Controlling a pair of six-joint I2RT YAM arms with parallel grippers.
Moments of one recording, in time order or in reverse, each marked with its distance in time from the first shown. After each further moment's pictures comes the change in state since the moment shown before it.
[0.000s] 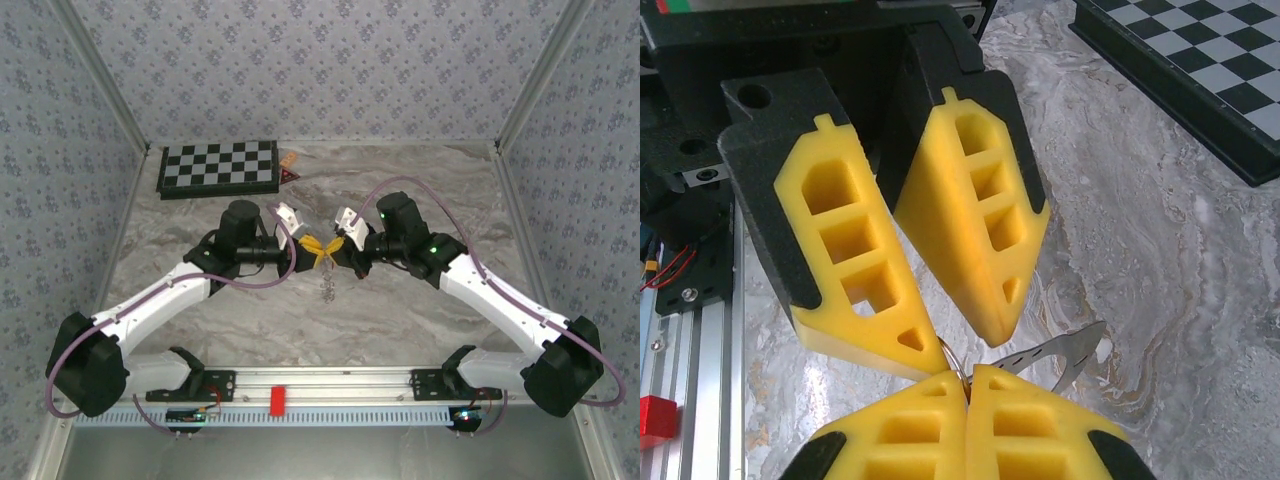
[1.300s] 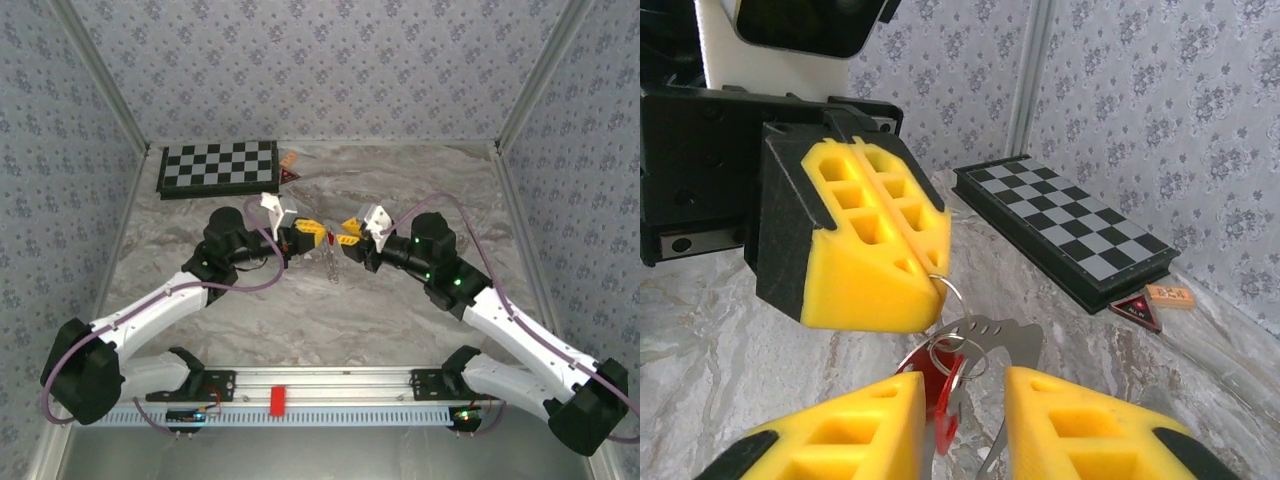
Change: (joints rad) left arm -0.006 -0.048 -0.099 0.473 -0.053 -0.248; right arm 0.002 -0.249 -0.211 0.383 0.182 0.080
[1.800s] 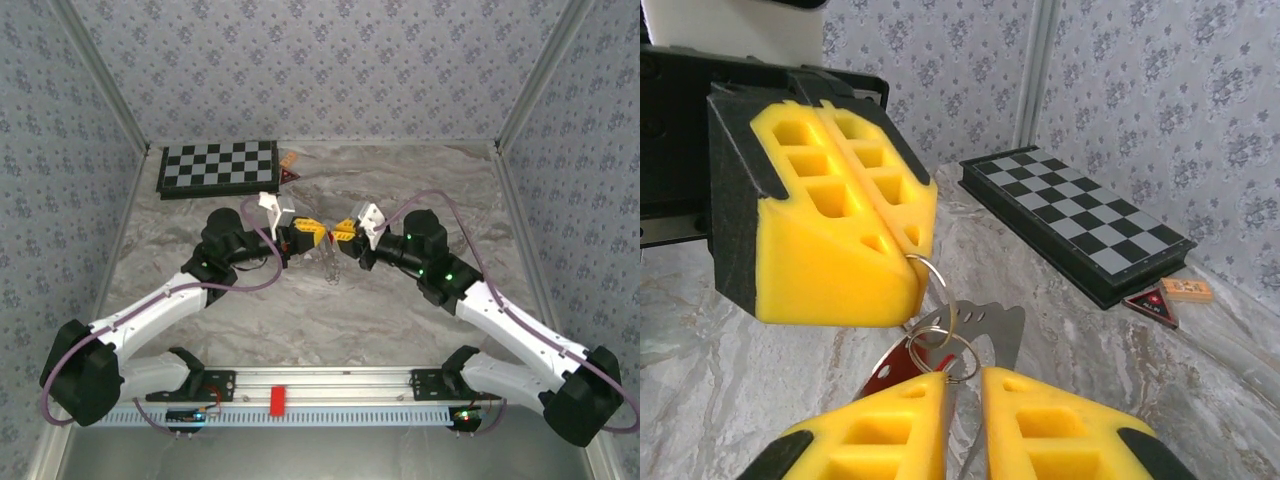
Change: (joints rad) left arm 0.000 -0.006 -0.006 0.034 0.004 -0.031; right arm 0.009 0.068 -0.001 0.048 -0.016 0.021
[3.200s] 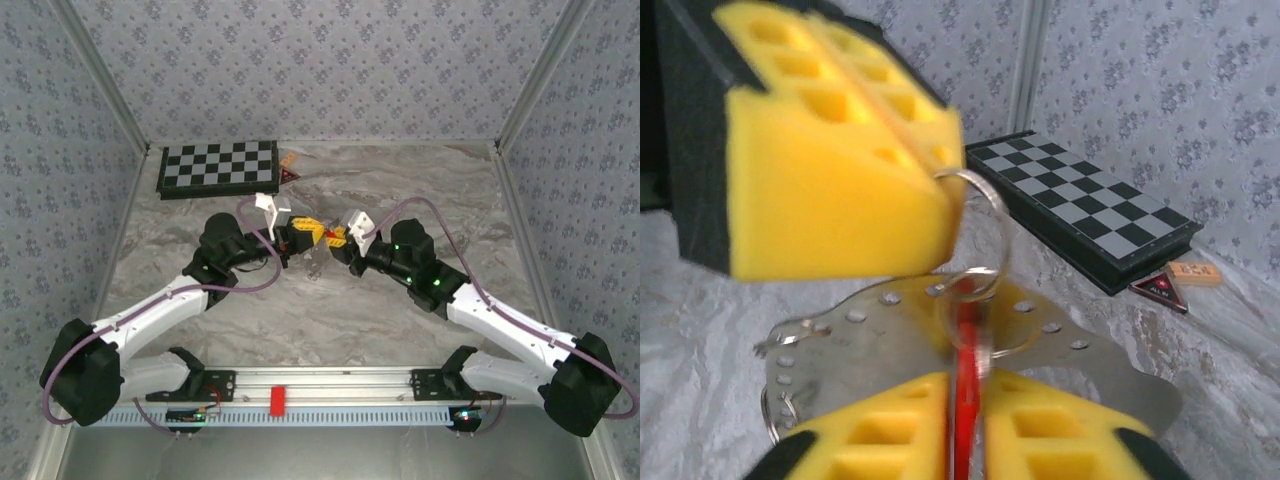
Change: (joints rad) left arm -0.003 0.000 -0.040 0.099 -0.031 -0.058; right arm 0.074 0.032 -0.065 0.106 0.115 0.024
